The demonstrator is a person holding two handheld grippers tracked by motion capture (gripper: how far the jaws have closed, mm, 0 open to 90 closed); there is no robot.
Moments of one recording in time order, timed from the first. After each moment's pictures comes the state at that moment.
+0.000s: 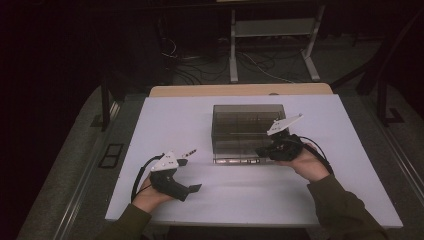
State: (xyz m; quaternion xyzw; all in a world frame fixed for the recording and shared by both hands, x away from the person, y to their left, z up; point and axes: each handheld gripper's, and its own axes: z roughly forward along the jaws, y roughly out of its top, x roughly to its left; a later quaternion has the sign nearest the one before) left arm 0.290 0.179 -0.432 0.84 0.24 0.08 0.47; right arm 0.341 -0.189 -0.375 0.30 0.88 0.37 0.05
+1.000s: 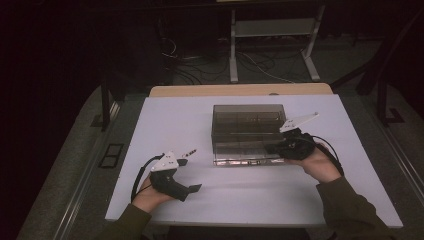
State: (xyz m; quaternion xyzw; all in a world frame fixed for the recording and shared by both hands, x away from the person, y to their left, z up) left arm 0.290 0.179 -0.431 0.84 0.24 0.08 0.47; right arm 0.334 -0.214 -0.365 0.32 0.86 0.39 0.07
